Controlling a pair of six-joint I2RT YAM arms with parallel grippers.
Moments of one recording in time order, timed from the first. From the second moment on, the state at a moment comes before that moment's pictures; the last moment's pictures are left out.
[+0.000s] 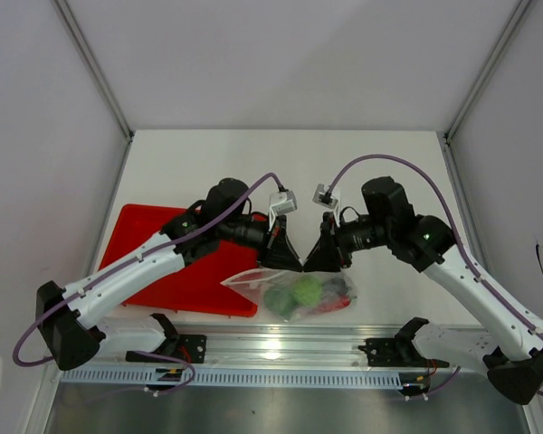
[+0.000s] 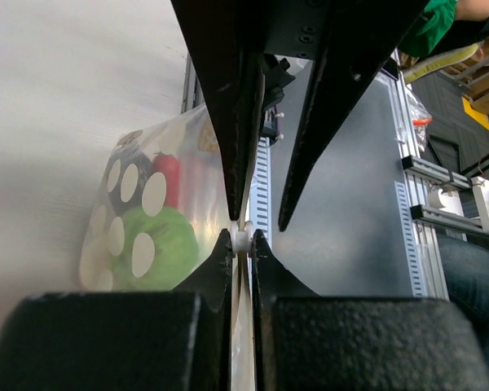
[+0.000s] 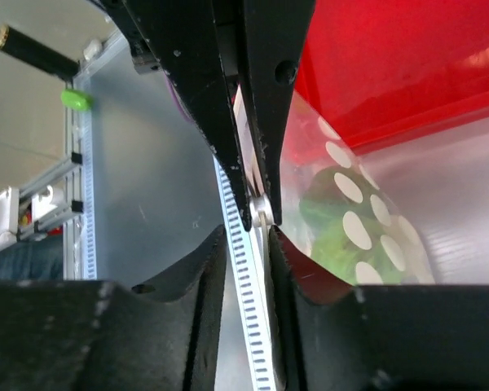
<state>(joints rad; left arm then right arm) -0.83 1.21 1.09 -0.33 0.86 -0.21 0.68 1.04 1.16 -0.69 -0.84 0.12</state>
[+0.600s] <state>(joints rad) -0.83 1.21 1.09 -0.37 0.87 -0.20 0.78 1.06 1.19 -0.78 -0.66 0.07</state>
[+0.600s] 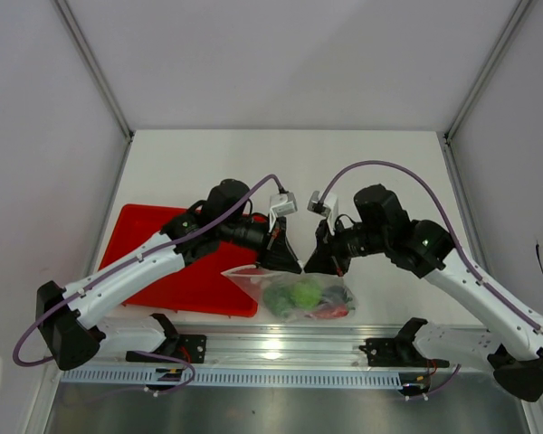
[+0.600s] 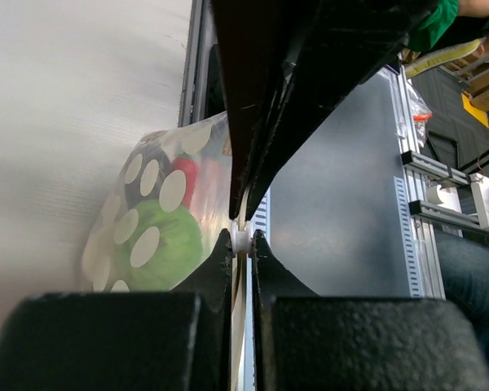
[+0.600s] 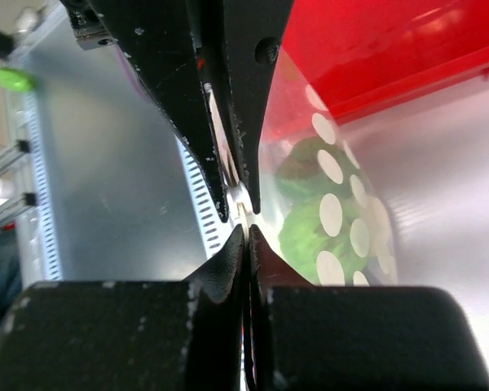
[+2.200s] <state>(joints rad) -0.79 0.88 0.96 -0.56 0.38 -0.21 0.64 0.76 1.06 -0.86 -0.01 0.40</state>
